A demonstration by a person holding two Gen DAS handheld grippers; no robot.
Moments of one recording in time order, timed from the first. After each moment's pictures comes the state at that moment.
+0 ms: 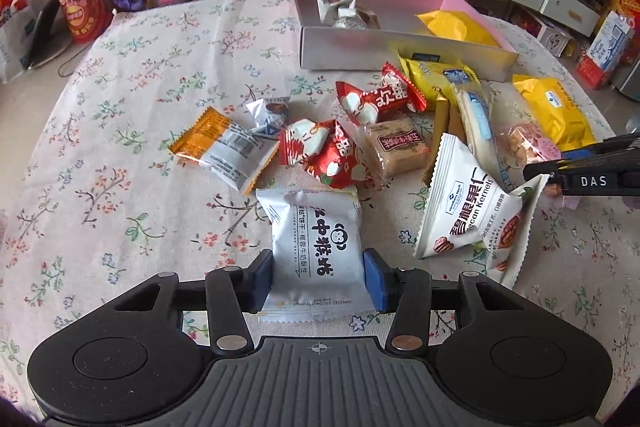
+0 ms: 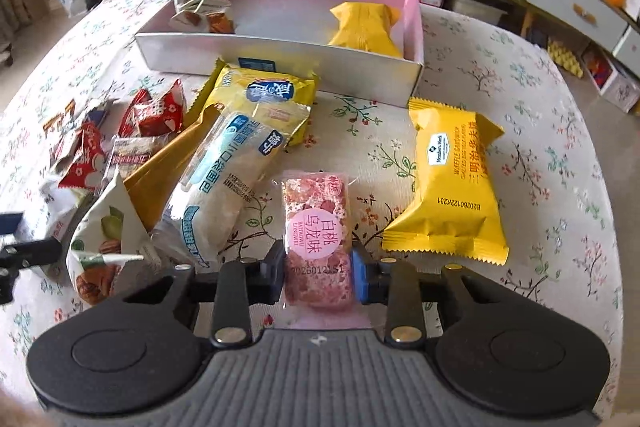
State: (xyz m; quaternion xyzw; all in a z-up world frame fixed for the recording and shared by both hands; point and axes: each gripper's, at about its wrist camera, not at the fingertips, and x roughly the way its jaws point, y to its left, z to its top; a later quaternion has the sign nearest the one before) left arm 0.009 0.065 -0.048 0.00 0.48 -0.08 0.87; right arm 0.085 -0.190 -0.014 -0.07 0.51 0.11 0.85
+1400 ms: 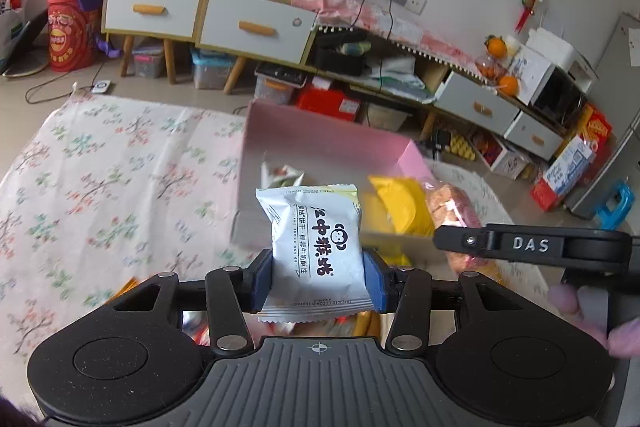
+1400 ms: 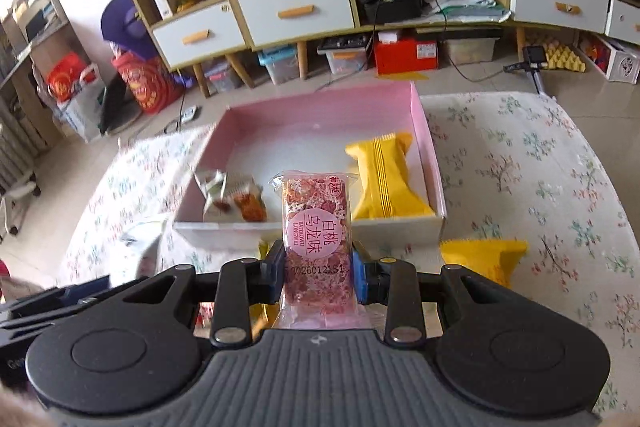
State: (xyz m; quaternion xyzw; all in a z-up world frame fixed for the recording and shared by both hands) left arm 0.093 0.045 0.010 -0.13 0.36 -0.11 0.92; right arm 0.145 -0.187 0.047 0.09 0.43 0.11 0.89
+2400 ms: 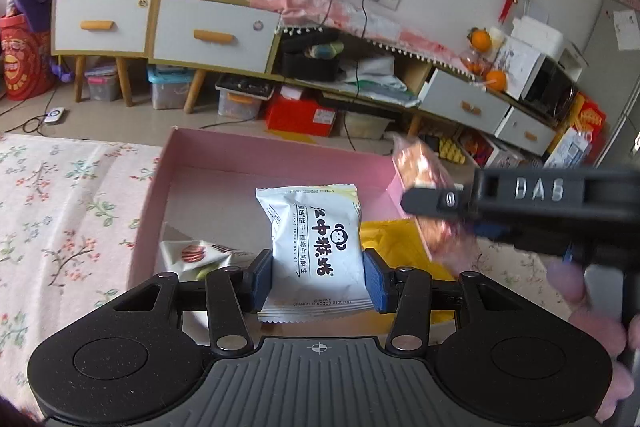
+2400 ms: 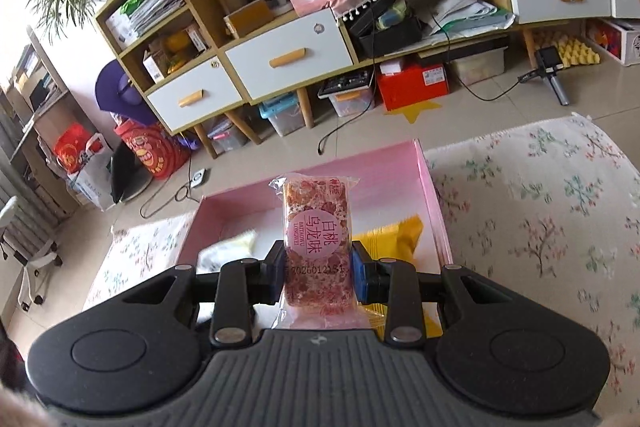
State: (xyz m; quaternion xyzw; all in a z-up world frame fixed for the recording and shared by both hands) left arm 0.191 -0.006 -0.030 -0.10 0.34 -0.15 0.92; right arm 0.215 -0.212 0.029 0.17 0.38 0.12 0.90
